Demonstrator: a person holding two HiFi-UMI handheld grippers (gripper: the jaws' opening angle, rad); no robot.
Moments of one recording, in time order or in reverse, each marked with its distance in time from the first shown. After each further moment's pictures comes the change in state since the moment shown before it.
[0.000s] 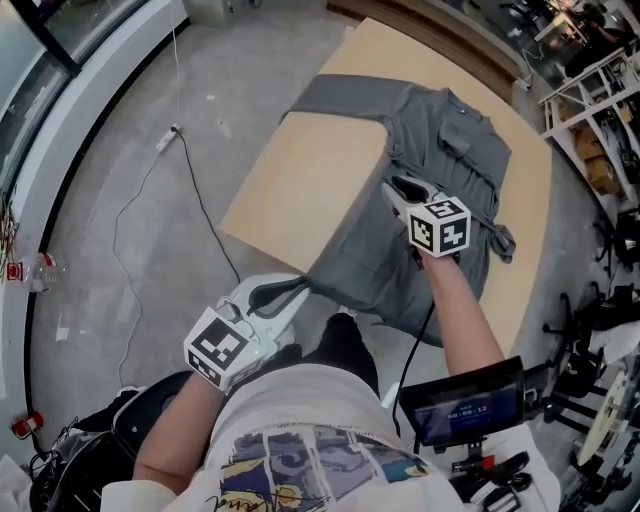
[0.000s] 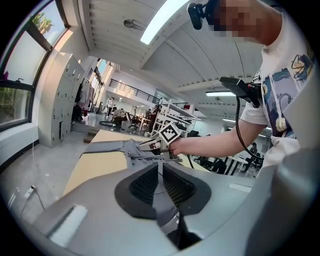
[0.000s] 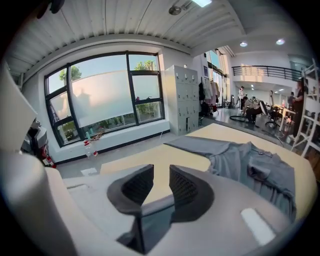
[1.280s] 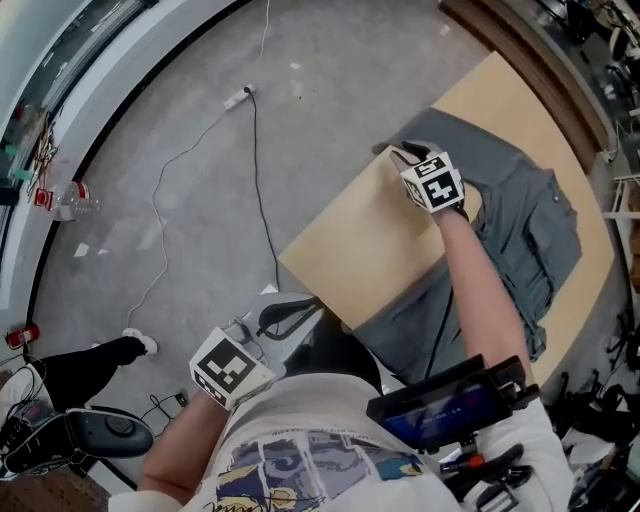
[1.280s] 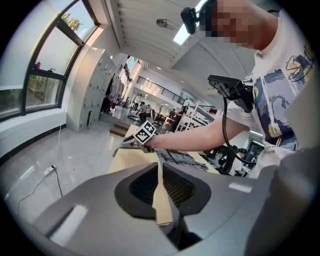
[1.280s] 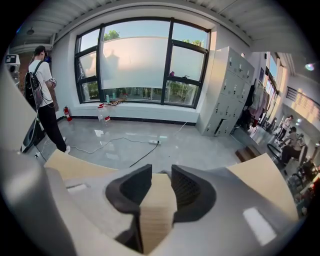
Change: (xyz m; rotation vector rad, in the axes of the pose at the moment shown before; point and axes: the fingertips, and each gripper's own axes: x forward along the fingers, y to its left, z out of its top) left arm -0.039 0.147 -0.007 -0.211 0.015 0.223; right arm 0.320 0.033 0.072 -0.473 0.216 0.199
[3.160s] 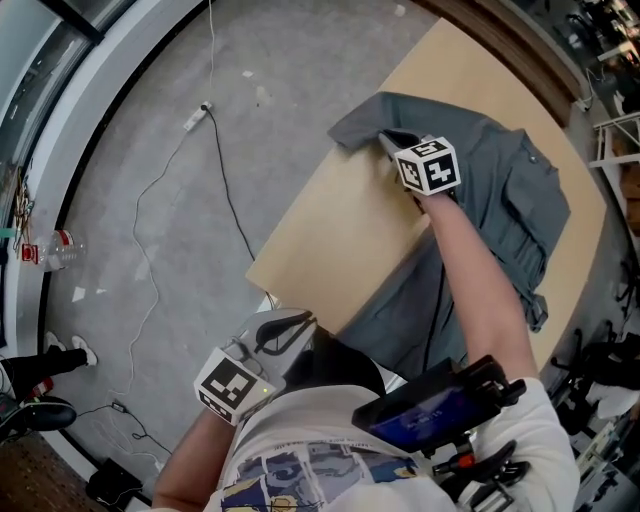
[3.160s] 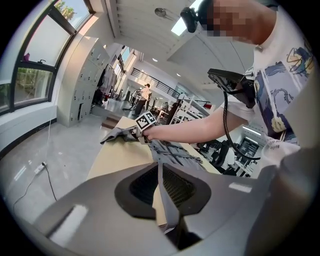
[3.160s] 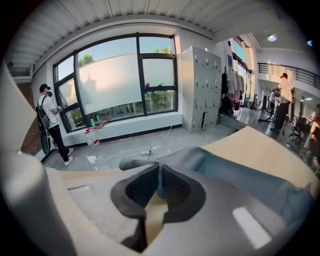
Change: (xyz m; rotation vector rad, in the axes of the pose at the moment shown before) left arm 0.040 -0.019 -0.022 0.015 0.074 -0.081; right arm -0.035 -0.061 -0.032 0.304 -0.121 -0.045
